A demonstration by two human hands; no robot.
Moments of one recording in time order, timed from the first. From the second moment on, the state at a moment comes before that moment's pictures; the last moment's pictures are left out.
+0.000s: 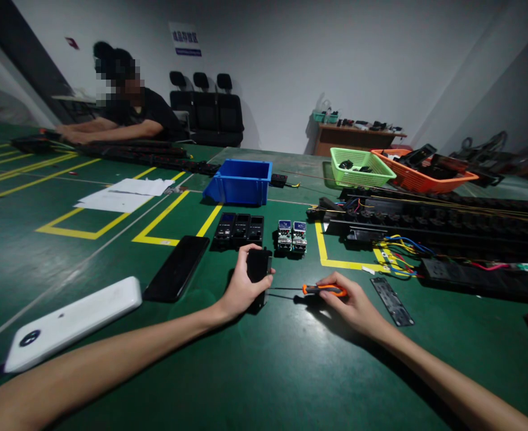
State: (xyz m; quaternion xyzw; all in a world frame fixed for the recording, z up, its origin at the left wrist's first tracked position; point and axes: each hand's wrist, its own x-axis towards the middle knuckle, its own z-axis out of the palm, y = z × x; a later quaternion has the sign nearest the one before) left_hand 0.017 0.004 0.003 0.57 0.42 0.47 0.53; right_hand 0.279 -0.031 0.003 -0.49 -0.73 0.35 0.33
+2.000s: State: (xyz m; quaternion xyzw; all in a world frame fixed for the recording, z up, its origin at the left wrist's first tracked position) left_hand 0.019 0.002 0.006 0.58 0.42 0.46 0.51; right_hand 0.279 -0.033 -0.001 -0.46 -0.77 0.29 0.34
